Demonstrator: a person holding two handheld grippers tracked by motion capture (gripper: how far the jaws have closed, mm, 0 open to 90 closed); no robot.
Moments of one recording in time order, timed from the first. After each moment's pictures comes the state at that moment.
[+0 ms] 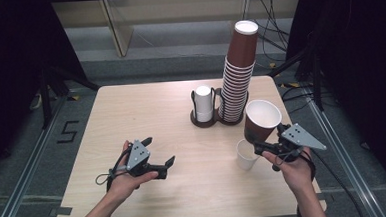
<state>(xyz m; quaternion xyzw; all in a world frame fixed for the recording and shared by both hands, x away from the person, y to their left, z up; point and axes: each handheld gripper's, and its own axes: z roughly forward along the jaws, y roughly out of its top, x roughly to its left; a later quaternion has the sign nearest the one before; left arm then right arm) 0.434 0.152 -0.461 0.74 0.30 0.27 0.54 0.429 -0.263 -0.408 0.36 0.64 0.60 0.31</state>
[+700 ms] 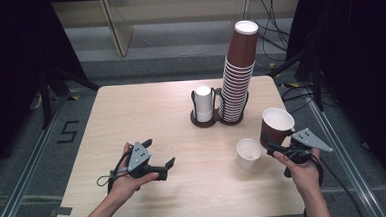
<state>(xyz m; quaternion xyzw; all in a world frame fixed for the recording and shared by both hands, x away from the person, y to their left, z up) 0.433 0.152 -0.470 0.74 0.31 0.27 0.53 0.439 -0.305 -0.451 0.46 0.63 0.54 0.31</state>
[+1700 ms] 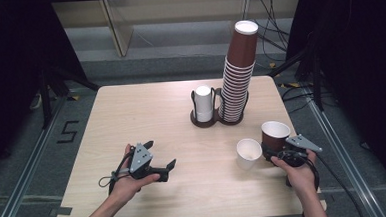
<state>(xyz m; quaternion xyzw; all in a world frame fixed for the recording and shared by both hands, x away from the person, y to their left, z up) 0.432 0.149 -0.474 0.75 0.31 0.27 0.52 0.449 -0.315 -0.493 0.52 0.67 0.45 0.28</state>
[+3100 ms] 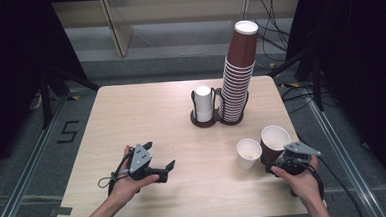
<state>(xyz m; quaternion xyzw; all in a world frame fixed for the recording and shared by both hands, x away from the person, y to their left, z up) 0.431 0.151 -0.478 0.75 0.31 0.27 0.52 0.426 -0.310 -0.490 0.53 0.70 0.40 0.25</state>
